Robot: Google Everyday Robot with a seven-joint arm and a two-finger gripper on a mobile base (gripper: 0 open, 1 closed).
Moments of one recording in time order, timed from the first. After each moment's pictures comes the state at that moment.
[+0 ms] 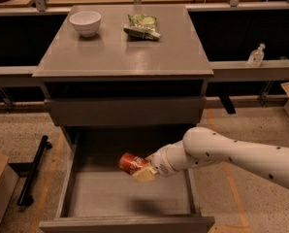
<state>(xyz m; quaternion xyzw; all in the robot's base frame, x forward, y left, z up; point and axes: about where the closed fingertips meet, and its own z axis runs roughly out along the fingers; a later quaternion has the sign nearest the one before) 0.492 0.004 0.573 -0.43 0.82 0.29 0.24</state>
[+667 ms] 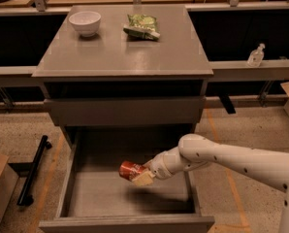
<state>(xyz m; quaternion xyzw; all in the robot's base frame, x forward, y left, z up) 0.517 0.011 0.490 -0.44 0.81 0.33 0.21</state>
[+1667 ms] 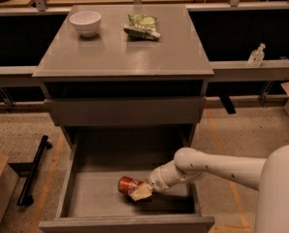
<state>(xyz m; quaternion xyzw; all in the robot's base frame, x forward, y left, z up) 0.498 0.016 0.404 -0.41 0.82 0.37 0.16</state>
